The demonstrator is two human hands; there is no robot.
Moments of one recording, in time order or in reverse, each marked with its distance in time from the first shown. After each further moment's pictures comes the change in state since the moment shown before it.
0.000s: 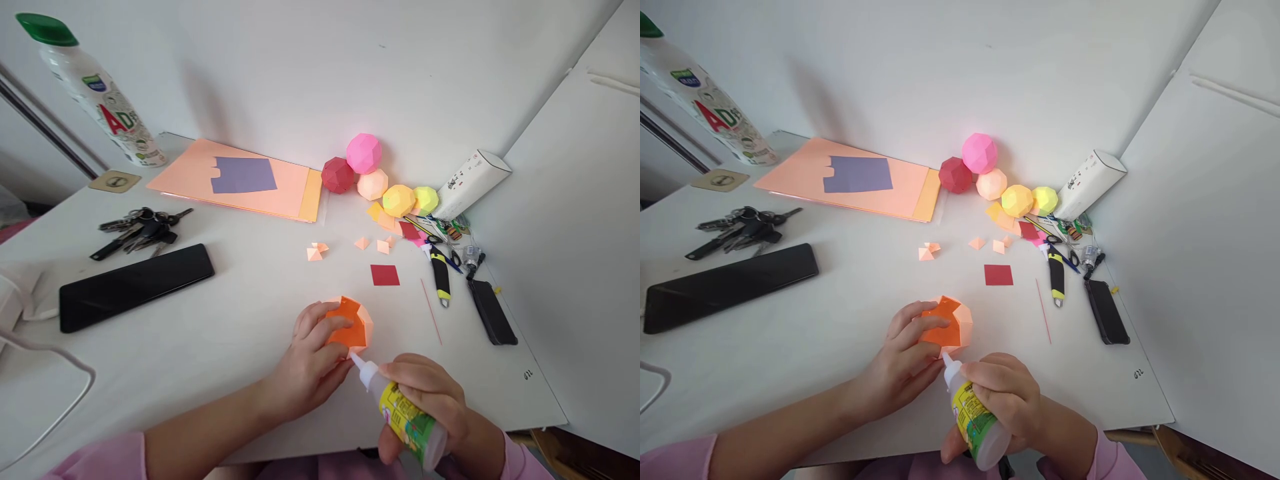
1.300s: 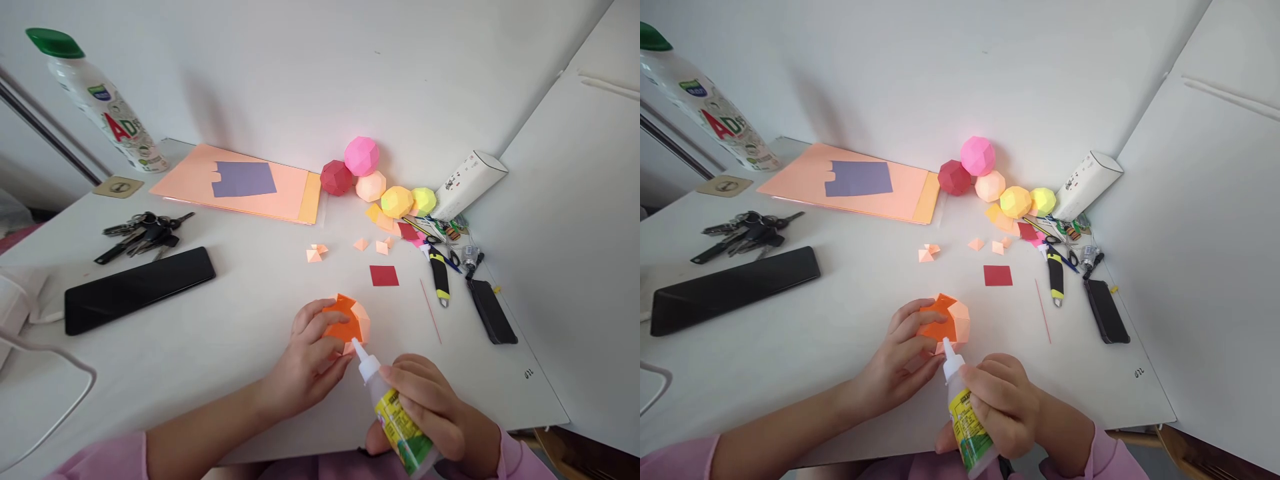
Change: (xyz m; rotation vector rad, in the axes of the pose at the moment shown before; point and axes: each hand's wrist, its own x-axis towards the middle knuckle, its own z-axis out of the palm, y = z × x) left_hand -0.002 -0.002 0.000 -0.117 -0.024 -0.106; right_hand 0.005 -0.002 -0.015 -0.045 -0.122 -0.125
